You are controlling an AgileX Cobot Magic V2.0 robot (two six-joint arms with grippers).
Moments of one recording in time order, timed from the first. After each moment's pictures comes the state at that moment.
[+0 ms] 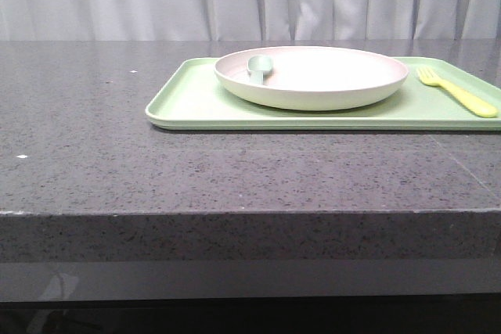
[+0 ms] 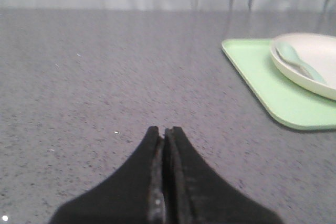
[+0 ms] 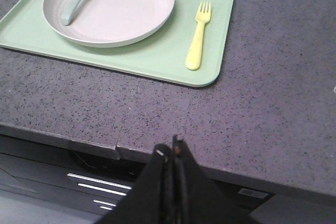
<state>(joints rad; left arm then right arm) -0.14 0.20 -0.21 -0.05 0.21 0.01 0.22 0.39 -0.84 0.00 1.05 0.06</state>
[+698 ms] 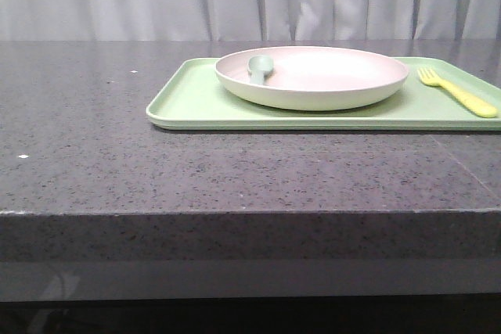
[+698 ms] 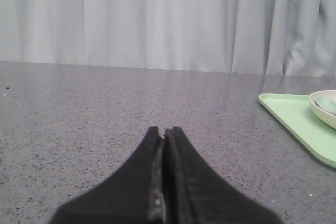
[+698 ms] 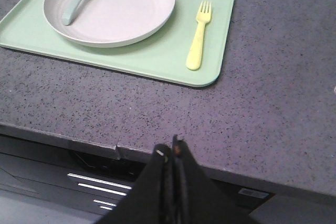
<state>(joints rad) -0.07 0.00 0.00 -0.05 0.00 0.01 0.22 0.39 -0.84 0.00 1.05 0.06</state>
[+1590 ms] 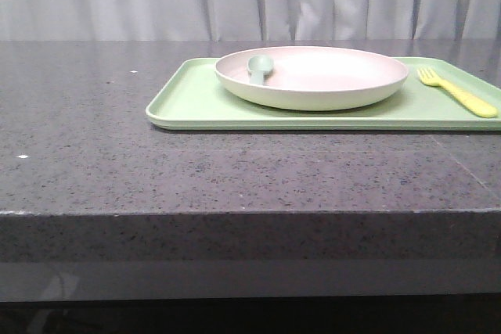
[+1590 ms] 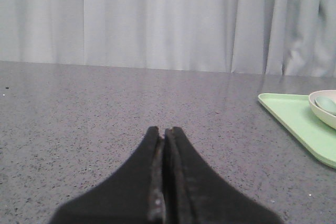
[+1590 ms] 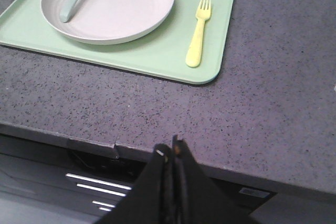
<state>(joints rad) -0.07 0.00 0.00 -0.05 0.00 0.01 0.19 0.35 -0.79 0.00 1.01 0.06</state>
